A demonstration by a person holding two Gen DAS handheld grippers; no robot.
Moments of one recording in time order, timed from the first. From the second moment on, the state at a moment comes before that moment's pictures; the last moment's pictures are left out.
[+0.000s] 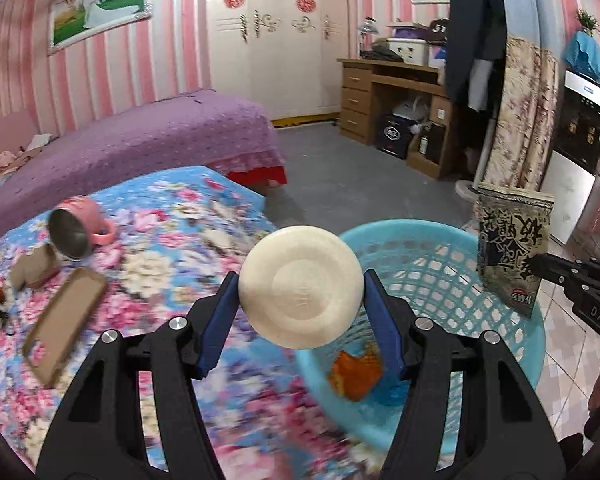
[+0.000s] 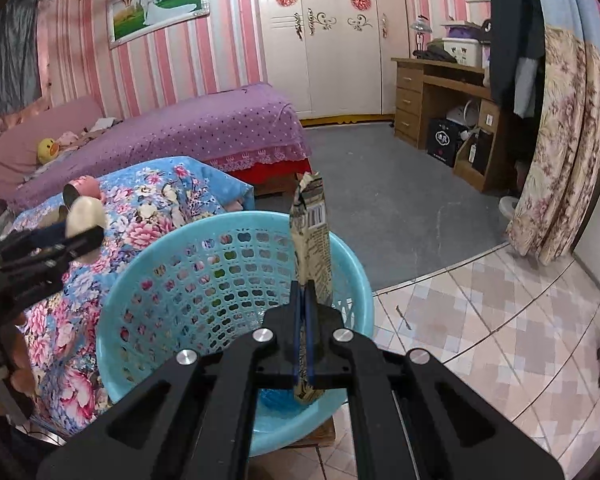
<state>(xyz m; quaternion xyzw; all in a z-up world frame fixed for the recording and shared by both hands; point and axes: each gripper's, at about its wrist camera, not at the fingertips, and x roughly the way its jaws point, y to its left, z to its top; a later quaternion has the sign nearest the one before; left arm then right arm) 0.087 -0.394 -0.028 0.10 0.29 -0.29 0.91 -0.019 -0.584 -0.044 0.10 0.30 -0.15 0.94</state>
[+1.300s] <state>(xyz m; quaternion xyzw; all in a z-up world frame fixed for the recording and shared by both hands) 0.120 -0.326 -0.017 0.09 0.27 -0.22 0.93 -0.005 -0.563 -0.041 0.09 0.27 -0.17 0.94</state>
